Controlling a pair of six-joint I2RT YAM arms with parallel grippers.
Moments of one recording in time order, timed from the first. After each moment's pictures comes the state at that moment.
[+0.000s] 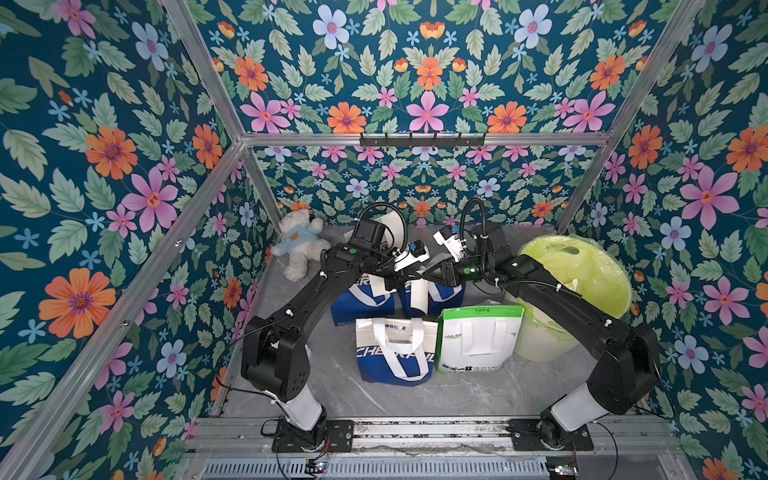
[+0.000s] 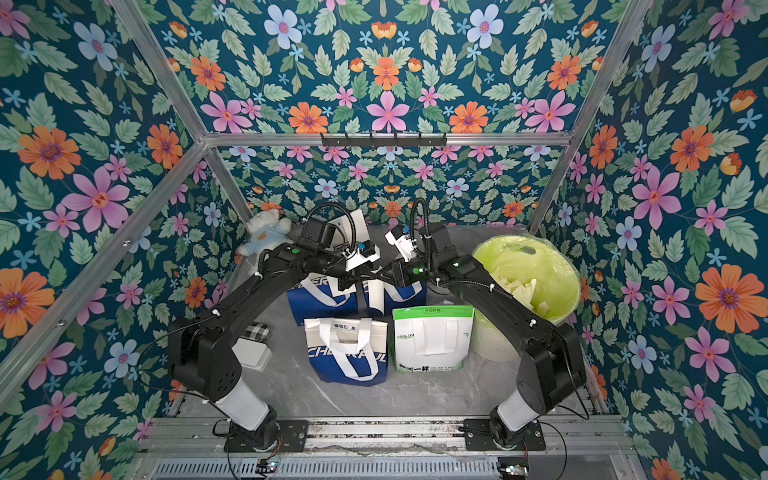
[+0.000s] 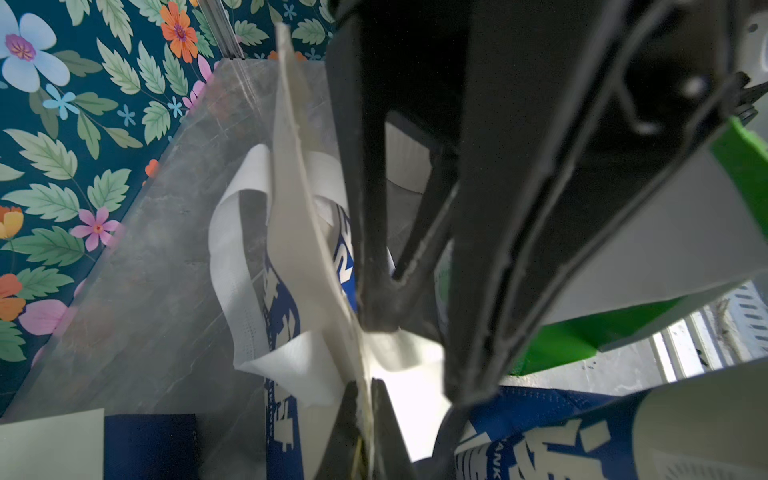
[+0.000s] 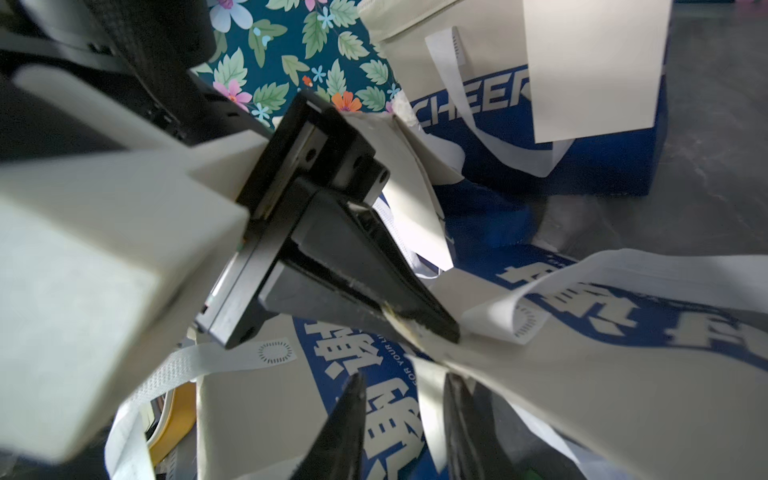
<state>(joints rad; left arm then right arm) -0.48 1.66 1.49 -0.68 0.75 0.78 0.51 1.57 1.37 -0.42 -0.71 0.26</state>
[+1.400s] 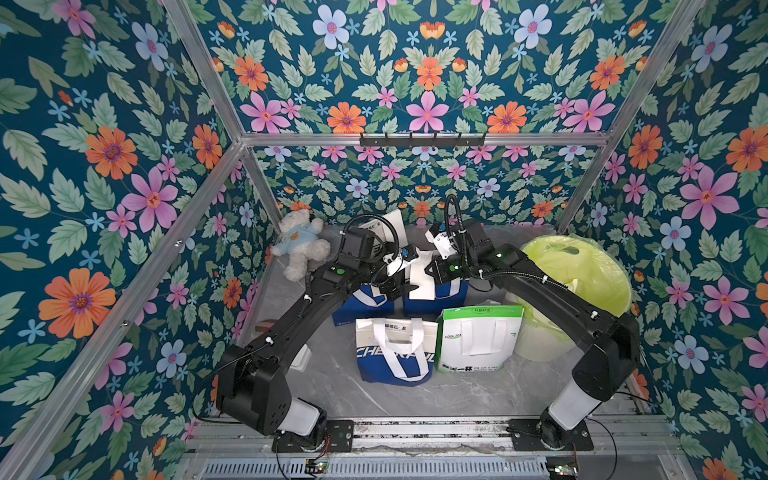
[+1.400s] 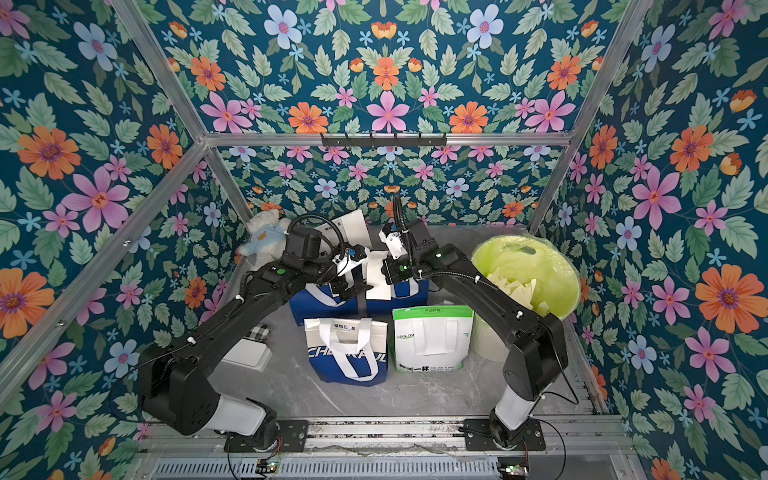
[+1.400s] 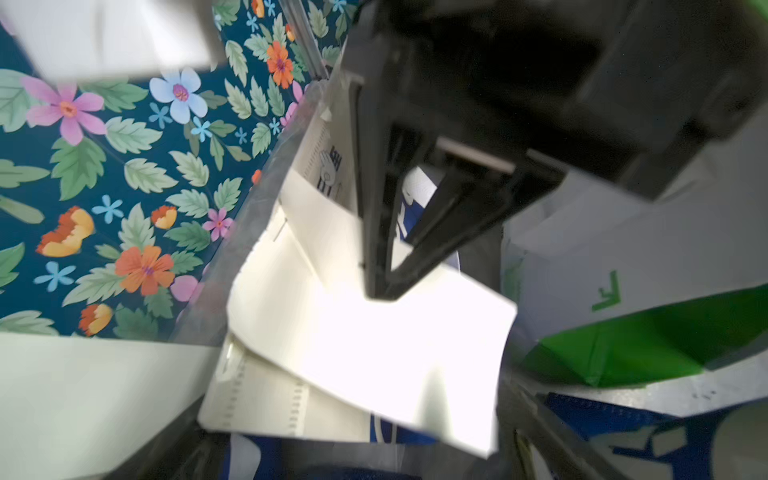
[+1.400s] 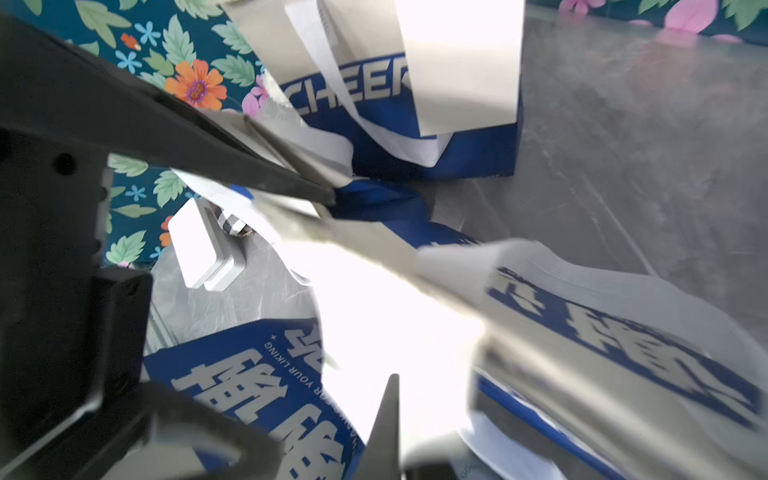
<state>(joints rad) -0.46 1.45 1.26 -0.42 0.57 0.74 0.60 1.68 1.60 -0.67 -0.29 0.22</state>
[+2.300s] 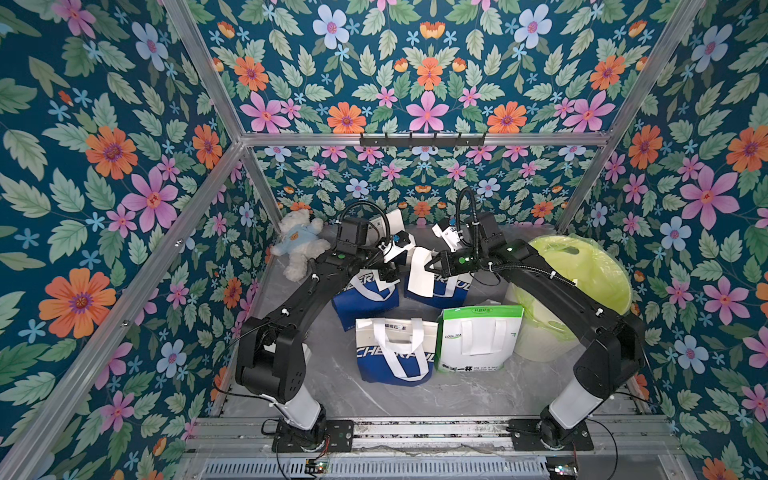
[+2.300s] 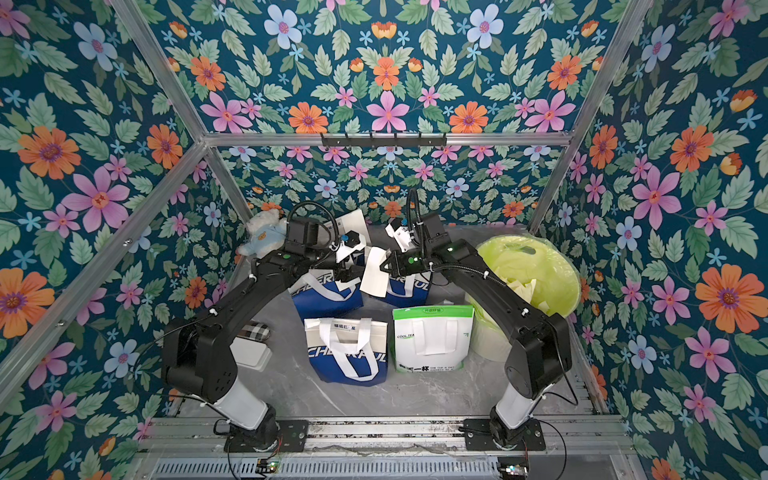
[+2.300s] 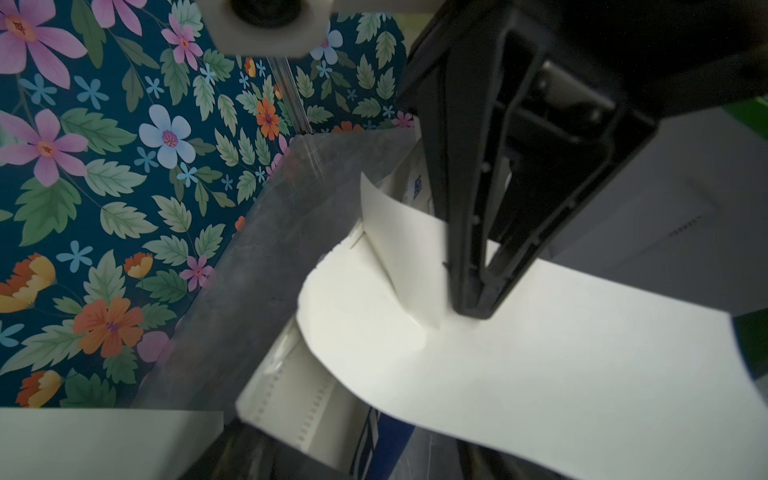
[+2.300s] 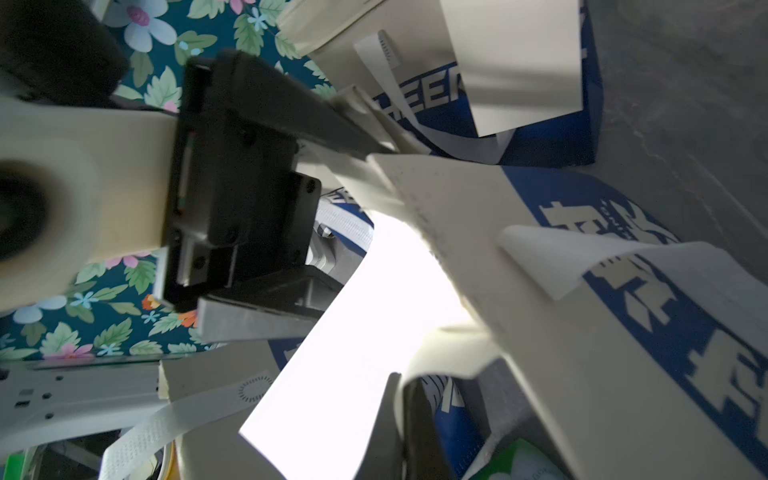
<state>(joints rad) -0.38 1.63 1.36 -0.29 0.86 0.71 0.51 1.67 1.58 -0.63 -0.57 0.35</state>
